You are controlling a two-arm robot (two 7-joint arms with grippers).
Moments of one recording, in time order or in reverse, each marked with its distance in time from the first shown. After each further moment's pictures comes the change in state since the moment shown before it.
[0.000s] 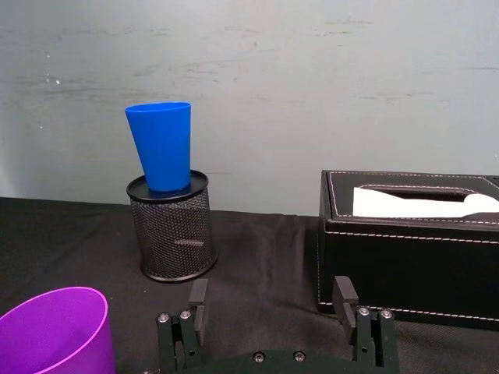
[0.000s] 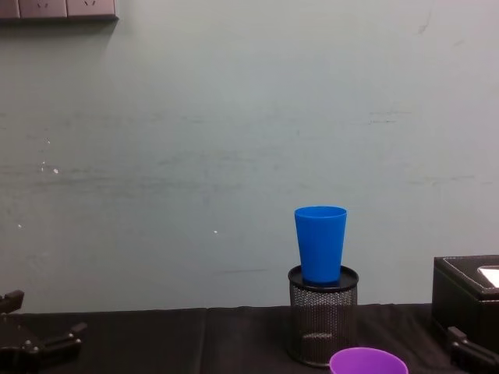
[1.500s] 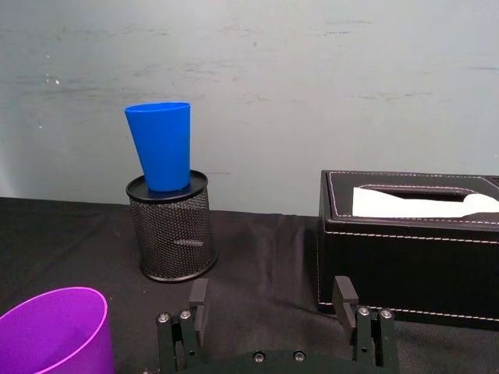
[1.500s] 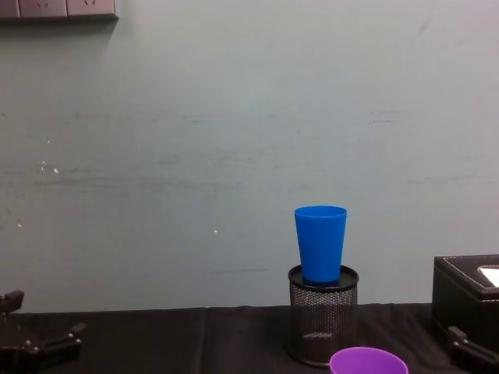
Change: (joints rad) left arm 0.000 0.000 0.000 0.000 0.000 0.000 0.000; right arm 0.000 0.000 0.000 -0.001 0.000 0.000 -0.001
